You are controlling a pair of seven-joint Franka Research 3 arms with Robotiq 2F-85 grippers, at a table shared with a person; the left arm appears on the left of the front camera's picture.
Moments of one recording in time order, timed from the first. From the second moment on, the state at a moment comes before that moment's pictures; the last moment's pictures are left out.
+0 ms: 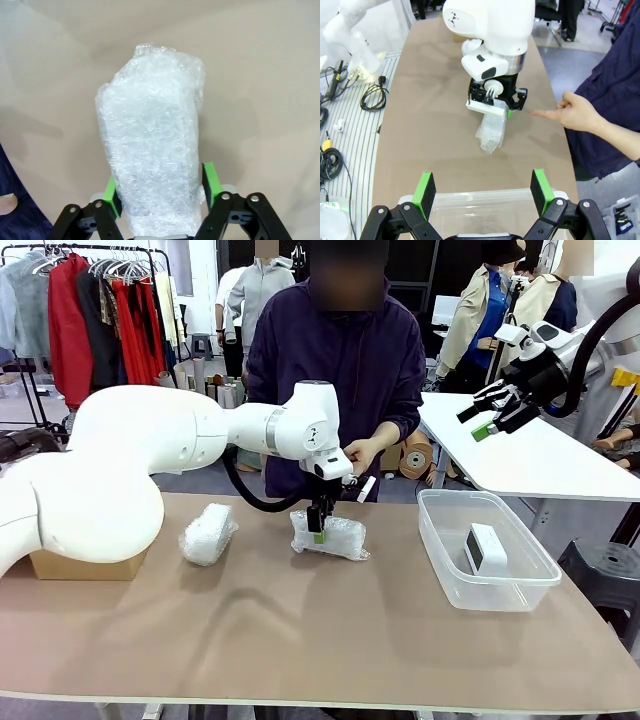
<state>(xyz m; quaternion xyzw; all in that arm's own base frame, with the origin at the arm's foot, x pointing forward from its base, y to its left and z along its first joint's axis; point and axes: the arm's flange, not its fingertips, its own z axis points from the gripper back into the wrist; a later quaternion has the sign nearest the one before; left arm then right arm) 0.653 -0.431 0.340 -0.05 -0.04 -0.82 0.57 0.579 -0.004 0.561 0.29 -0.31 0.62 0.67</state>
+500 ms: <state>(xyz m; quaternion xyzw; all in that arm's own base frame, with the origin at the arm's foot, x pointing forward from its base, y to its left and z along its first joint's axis) 0.654 -0.427 0.352 -0.06 -0.05 -0.81 0.58 0.579 -0.004 0.561 0.29 -0.31 0.62 0.67</state>
